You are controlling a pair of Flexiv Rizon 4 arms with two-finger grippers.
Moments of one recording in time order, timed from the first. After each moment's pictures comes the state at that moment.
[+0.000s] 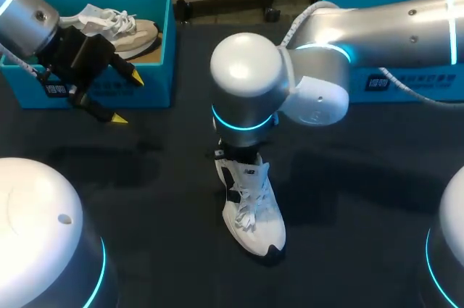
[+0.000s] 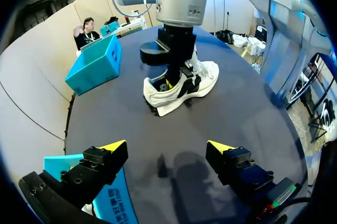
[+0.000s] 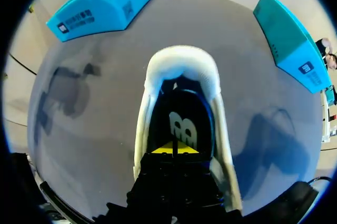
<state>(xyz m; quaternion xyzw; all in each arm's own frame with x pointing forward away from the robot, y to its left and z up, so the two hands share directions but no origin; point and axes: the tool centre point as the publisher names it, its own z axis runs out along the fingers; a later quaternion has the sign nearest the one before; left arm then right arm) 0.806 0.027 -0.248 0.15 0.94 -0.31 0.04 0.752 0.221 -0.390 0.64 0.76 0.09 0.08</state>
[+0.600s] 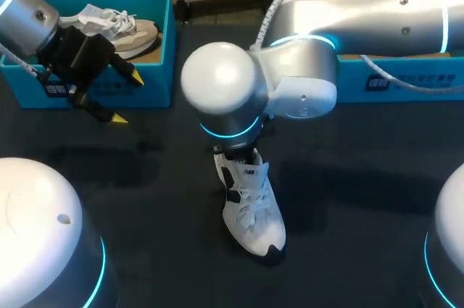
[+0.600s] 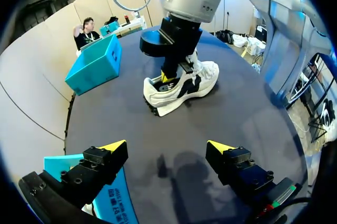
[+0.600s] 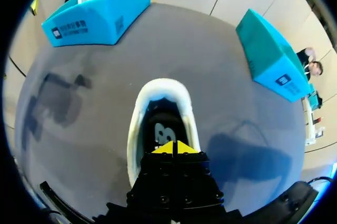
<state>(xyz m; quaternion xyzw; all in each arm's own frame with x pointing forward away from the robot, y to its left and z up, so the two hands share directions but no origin) 0.806 0.027 -0.248 0.15 0.94 -0.31 0.04 0.764 0.202 -0.359 0.63 0.75 0.08 0.19</state>
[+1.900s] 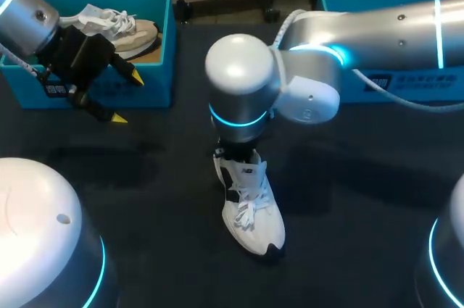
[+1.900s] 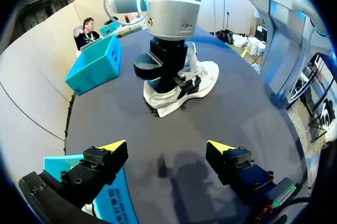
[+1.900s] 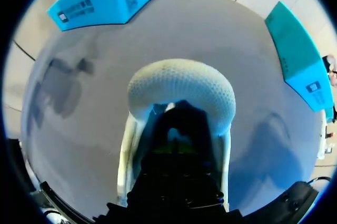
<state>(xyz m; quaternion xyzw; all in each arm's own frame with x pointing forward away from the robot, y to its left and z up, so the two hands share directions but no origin) 0.806 0.027 -0.248 0.15 0.94 -0.31 0.04 0.777 0.220 -0.407 0.59 0.80 0.08 0.09</state>
